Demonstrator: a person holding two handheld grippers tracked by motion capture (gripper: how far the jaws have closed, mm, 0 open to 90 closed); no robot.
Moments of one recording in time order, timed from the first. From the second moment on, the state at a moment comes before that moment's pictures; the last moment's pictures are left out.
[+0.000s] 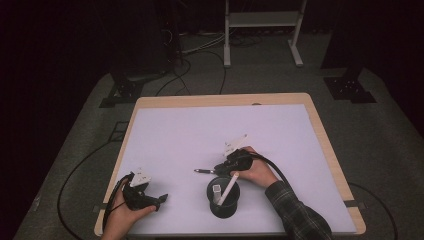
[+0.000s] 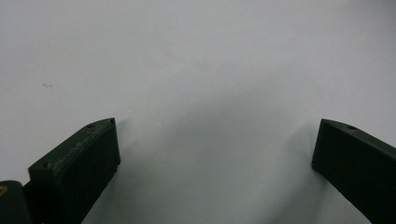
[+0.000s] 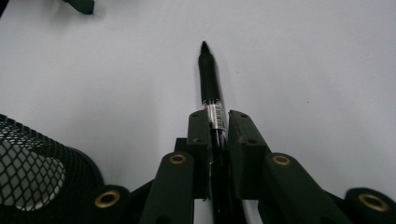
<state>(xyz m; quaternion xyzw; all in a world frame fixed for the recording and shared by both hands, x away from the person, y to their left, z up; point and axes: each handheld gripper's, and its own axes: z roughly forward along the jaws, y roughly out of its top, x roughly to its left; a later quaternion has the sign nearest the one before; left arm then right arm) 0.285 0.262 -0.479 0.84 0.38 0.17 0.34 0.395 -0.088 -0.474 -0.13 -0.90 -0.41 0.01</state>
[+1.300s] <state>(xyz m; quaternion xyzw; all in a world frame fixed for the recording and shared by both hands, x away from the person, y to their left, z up) 0.285 0.262 -0.479 0.84 0.38 0.17 0.34 0.410 -0.077 -0.468 -0.15 -0.89 -0.43 0.01</state>
